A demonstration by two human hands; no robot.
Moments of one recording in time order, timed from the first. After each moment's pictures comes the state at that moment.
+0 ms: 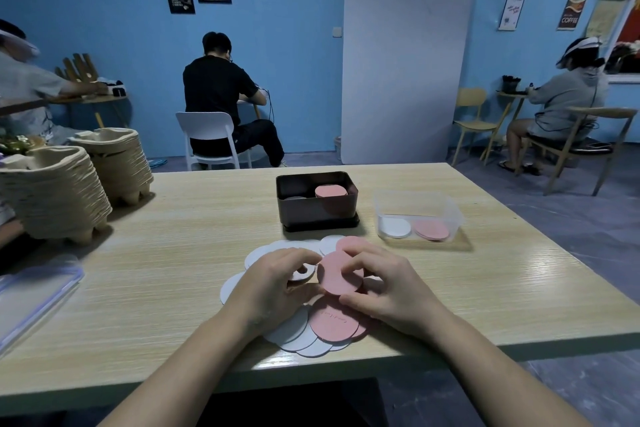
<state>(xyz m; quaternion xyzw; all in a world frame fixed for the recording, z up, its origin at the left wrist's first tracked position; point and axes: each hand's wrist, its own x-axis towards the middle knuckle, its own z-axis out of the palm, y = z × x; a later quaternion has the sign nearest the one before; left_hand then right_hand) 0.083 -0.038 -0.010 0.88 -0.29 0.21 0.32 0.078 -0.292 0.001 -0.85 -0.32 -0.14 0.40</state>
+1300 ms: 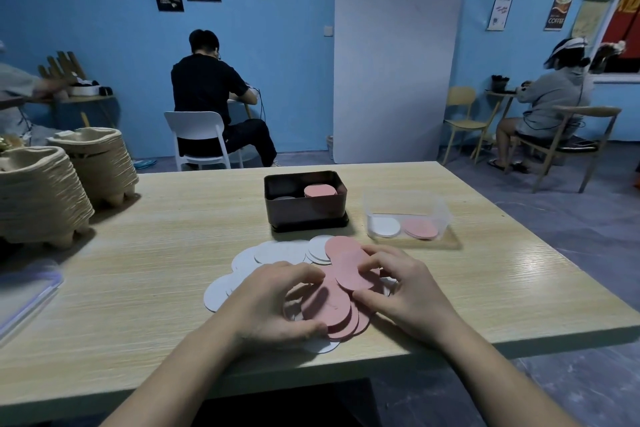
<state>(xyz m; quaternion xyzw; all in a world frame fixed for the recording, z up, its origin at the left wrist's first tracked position) 0.064 -0.047 0.005 0.89 -0.34 0.12 0.28 0.066 -0.320 -0.004 -0.87 -0.22 -0.16 0.42</state>
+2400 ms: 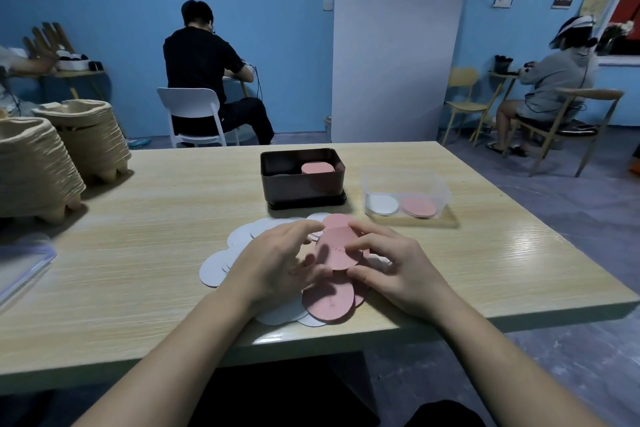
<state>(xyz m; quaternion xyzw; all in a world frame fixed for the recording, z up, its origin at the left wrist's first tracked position) 0.078 -0.065 -0.002 0.88 -0.33 0.22 0.28 0.063 -0.316 0.000 -0.85 -0.28 -0.14 0.43</state>
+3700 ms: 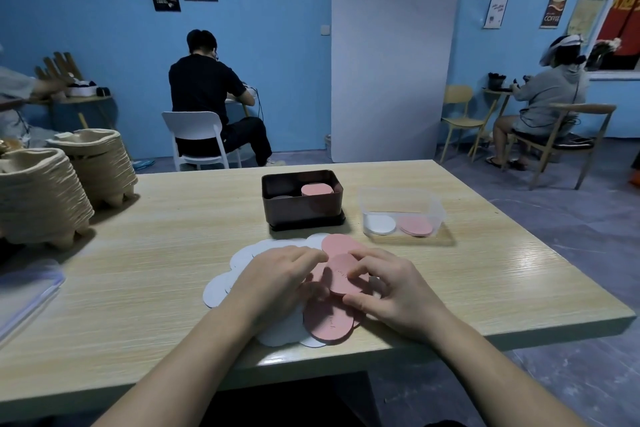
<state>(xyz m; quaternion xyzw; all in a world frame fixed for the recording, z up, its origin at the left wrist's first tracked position) 0.081 -0.067 0.010 0.89 -0.36 0.26 0.13 0.062 -0.317 -0.001 -0.87 -0.29 -0.18 0.36</state>
